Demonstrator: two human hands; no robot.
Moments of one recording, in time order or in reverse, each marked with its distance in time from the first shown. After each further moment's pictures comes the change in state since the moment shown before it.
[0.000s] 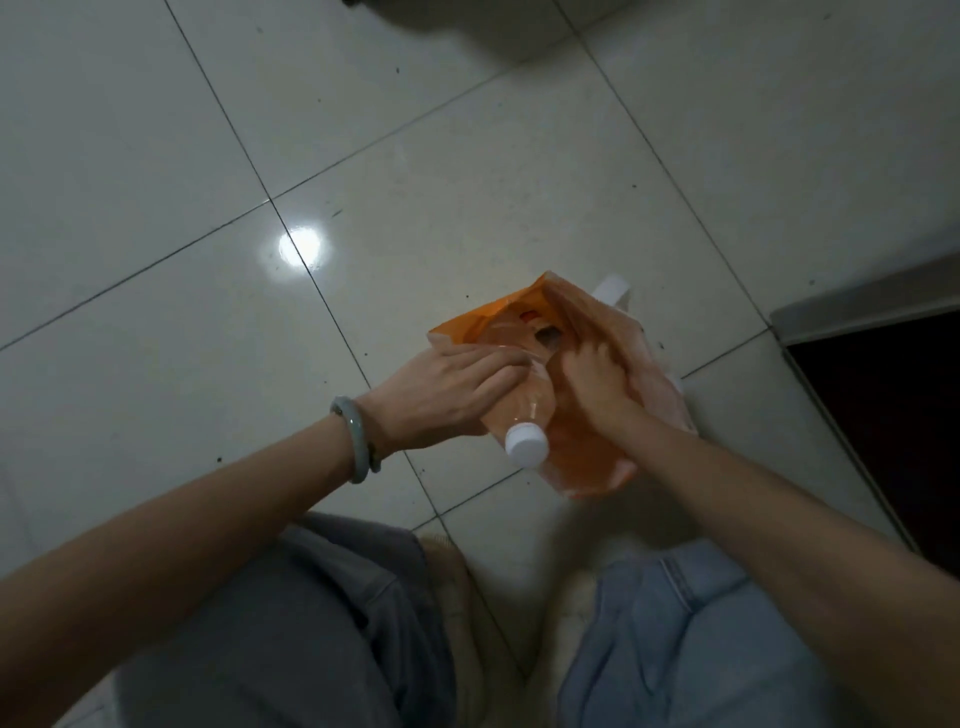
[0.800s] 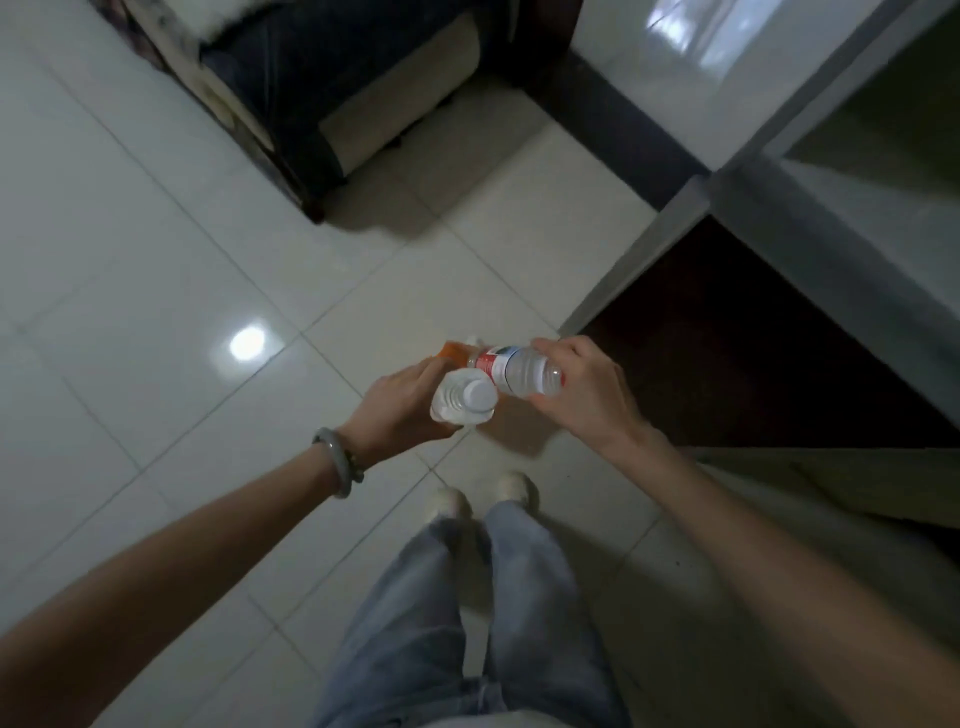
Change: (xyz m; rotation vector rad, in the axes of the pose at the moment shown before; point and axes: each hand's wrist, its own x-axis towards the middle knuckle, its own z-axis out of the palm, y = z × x) left_hand -0.009 0.231 -0.514 -0.419 -0.026 -0.289; right_hand -0.446 -0.054 -0.530 0.525 0.316 0.118
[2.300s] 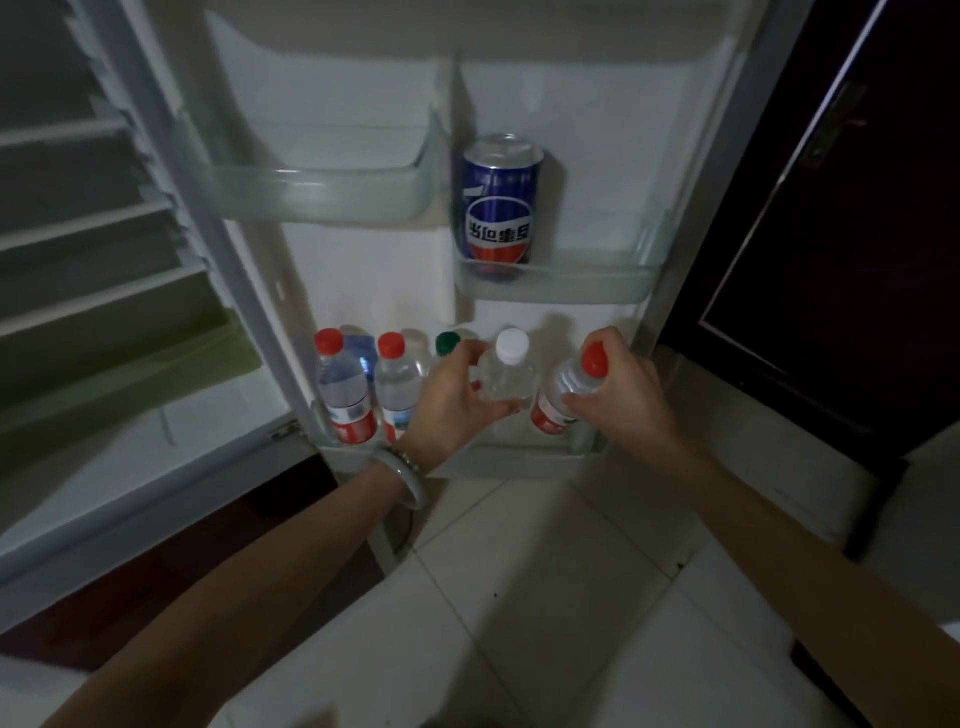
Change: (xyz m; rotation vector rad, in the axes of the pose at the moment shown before) left_hand 0.075 0.629 0.268 -0.365 -0.529 0.967; right_hand -0.536 0.209 -0.242 0.170 1.306 1.064
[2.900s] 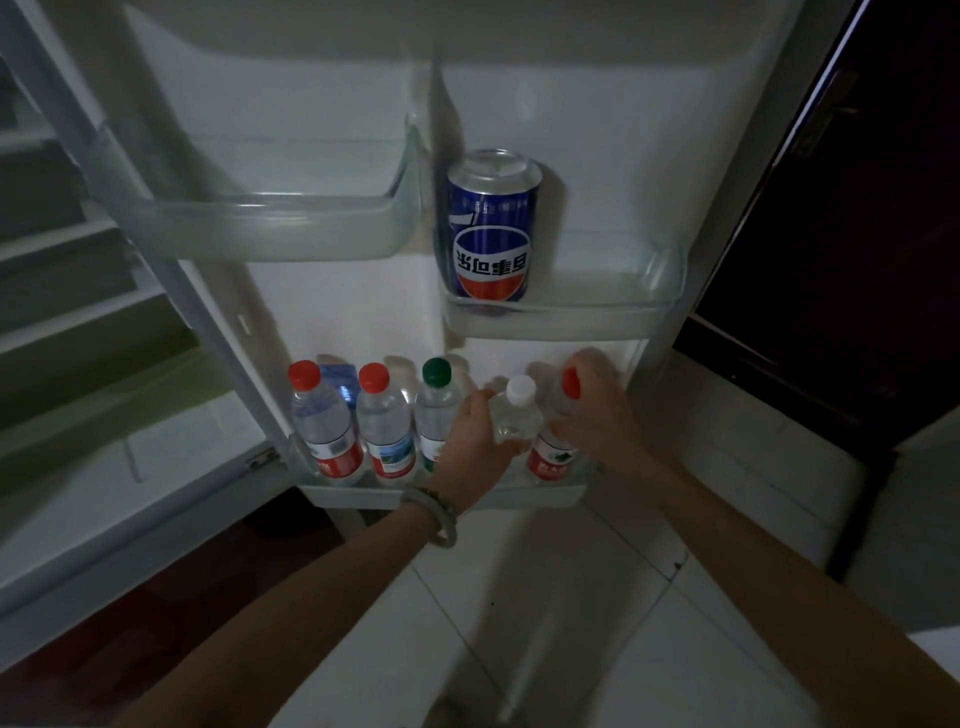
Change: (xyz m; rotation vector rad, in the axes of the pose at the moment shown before) left_hand 0.019 -0.042 0.055 0.080 -0.031 -0.034; right_hand 0.056 0.041 0.049 -0.092 -0.058 -0.055
